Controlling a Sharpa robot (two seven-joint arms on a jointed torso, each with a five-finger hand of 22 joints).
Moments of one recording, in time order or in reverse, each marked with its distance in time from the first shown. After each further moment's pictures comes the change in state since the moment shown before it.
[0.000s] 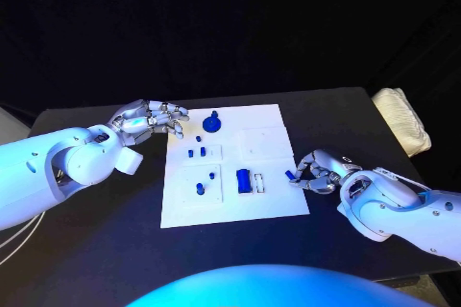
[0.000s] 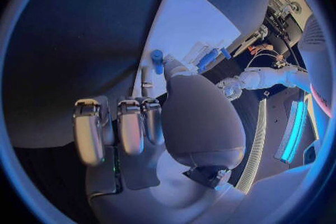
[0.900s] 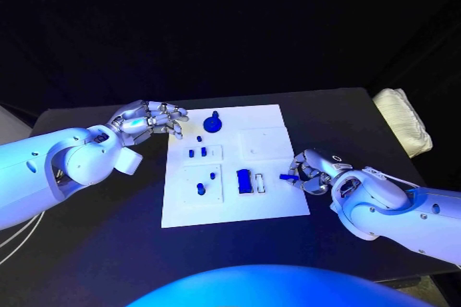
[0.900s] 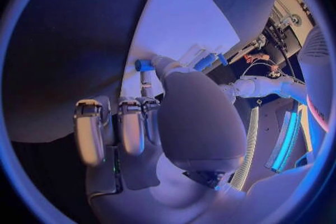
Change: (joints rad) left arm -0.002 -0.004 0.000 -0.006 0.000 0.002 -0.002; left_hand 0.000 0.000 0.000 0.000 0.000 0.000 0.000 0.000 0.000 0.000 0.000 0.000 0.000 0.000 0.000 0.000 0.000 0.000 0.000 0.000 0.000 0.001; right arm -0.007 0.050 0.006 -0.012 -0.102 0.012 -0.021; right_hand 0.122 -0.021 0.247 -0.032 0.100 0.030 -0.012 0.006 -0.019 0.000 -0.021 0.015 0.000 0.000 -0.014 0.000 0.000 0.000 0.000 -0.022 0.008 0.001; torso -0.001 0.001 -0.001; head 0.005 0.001
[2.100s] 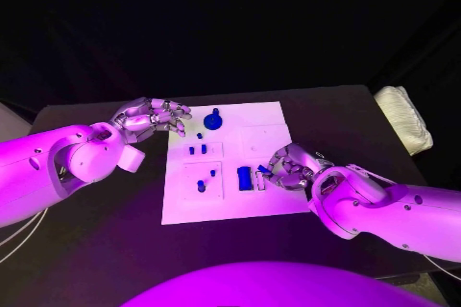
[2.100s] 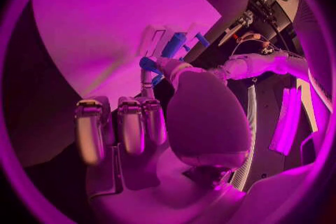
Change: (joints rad) left arm -0.001 0.008 0.000 0.007 -0.001 0.000 -0.002; left_hand 0.005 0.005 0.003 0.003 0.000 0.000 0.000 0.000 0.000 0.000 0.000 0.000 0.000 0.000 0.000 0.000 -0.001 0.000 0.000 0.000 0.000 0.001; right arm 0.022 0.085 0.001 0.058 0.165 -0.091 -0.002; right_hand -0.152 -0.019 0.094 -0.019 0.087 0.000 -0.001 0.030 0.009 0.000 -0.007 0.000 0.000 0.000 -0.007 0.000 0.000 0.000 0.000 0.000 0.000 0.000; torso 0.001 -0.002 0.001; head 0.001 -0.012
